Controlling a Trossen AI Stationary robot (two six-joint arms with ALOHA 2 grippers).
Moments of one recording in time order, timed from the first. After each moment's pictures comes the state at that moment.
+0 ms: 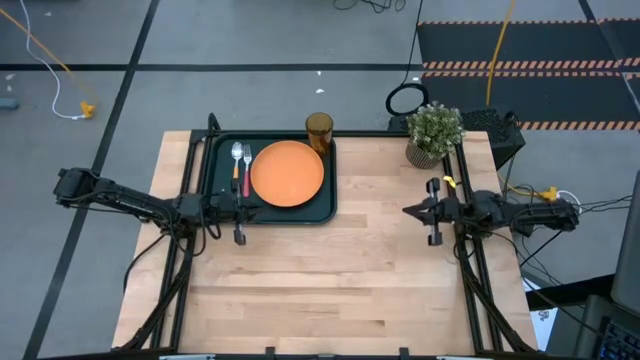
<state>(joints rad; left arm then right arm) -0.12 0.79 0.06 0.79 -0.26 0.05 0.07 0.00 0.02 0.09 0.08 -0.14</state>
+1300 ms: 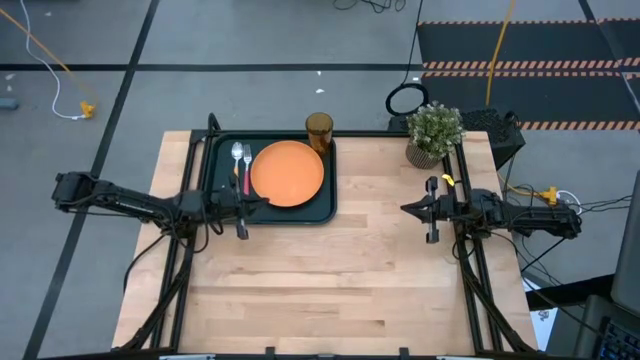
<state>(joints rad) -0.06 0.79 0.06 0.78 -0.26 0.11 -0.03 0.00 0.01 0.02 0.03 -0.10</state>
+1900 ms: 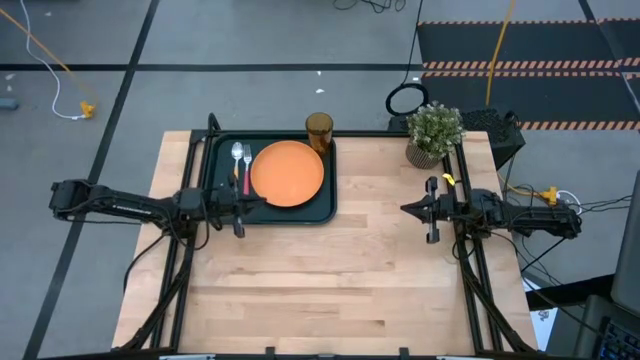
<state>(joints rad) 0.03 0.70 0.01 0.72 -0.15 0.07 -0.03 0.00 0.01 0.02 0.03 -0.06</state>
